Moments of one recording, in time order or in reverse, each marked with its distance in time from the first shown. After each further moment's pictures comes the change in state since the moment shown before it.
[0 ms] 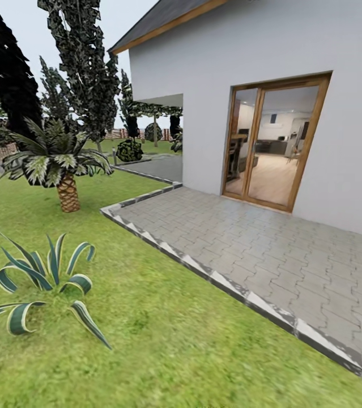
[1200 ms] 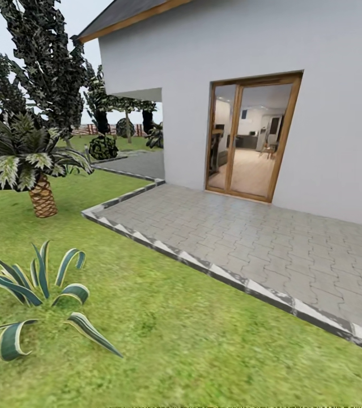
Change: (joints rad) left arm 0.000 0.000 0.000 0.000 0.000 0.000 0.000; right arm 0.000 0.002 0.000 0.000 0.001 0.000 -0.001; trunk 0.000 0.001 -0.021
